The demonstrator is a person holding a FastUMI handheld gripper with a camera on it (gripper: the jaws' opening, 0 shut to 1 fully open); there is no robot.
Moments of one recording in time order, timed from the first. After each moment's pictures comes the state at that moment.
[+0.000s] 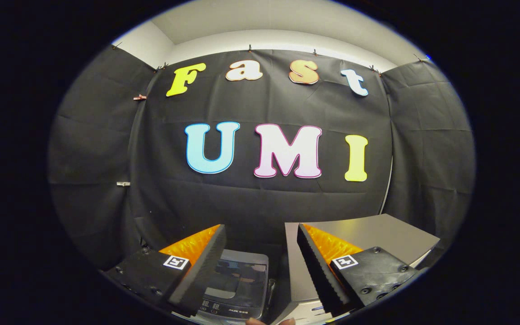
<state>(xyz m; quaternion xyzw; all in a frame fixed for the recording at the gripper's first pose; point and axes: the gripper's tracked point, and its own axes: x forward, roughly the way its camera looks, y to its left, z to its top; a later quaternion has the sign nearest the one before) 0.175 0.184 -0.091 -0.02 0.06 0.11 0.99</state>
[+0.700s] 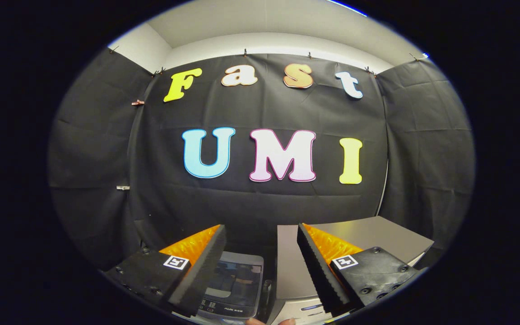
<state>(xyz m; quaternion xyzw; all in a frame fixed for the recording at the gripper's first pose) 0.167 0.169 -0.076 -0.02 0.05 0.11 0.99</state>
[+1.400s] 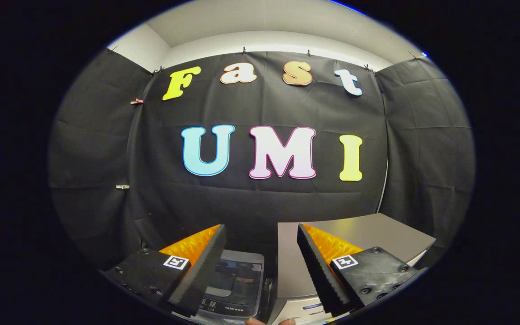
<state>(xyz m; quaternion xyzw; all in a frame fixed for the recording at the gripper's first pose) 0.168 0.170 -0.082 -0.01 0.06 0.11 0.99</state>
